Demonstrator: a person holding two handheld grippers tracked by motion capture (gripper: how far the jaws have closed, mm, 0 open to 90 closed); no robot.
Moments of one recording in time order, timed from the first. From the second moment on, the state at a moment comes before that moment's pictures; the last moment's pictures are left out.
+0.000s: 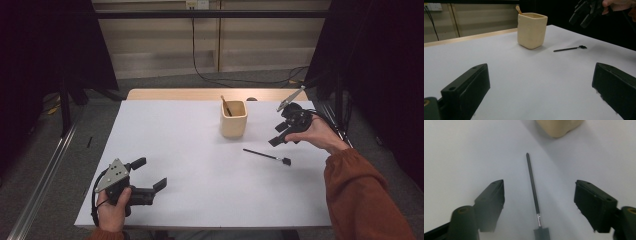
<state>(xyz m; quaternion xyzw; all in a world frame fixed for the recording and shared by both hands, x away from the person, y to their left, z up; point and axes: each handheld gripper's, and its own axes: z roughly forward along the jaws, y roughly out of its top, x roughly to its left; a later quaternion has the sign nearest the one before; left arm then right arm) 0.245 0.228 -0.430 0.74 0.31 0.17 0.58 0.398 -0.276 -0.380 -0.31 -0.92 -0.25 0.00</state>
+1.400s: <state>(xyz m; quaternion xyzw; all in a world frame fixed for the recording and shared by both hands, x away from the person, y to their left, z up) 0.245 0.229 -0.431 0.74 0.31 0.17 0.58 0.399 -0.262 -0.442 -0.26 -0.96 -0.09 0.05</state>
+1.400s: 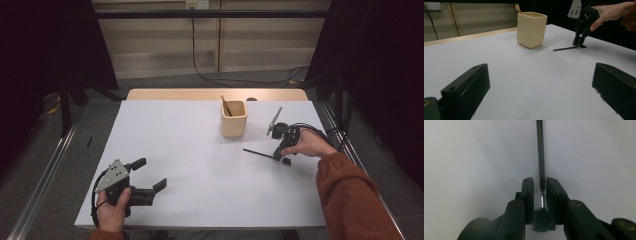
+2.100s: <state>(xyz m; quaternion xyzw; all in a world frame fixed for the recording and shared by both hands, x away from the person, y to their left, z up) 0.245 0.228 -0.431 0.74 0.31 0.17 0.58 0.396 -0.259 -0.451 -0.25 -0.96 -0.08 0.04</state>
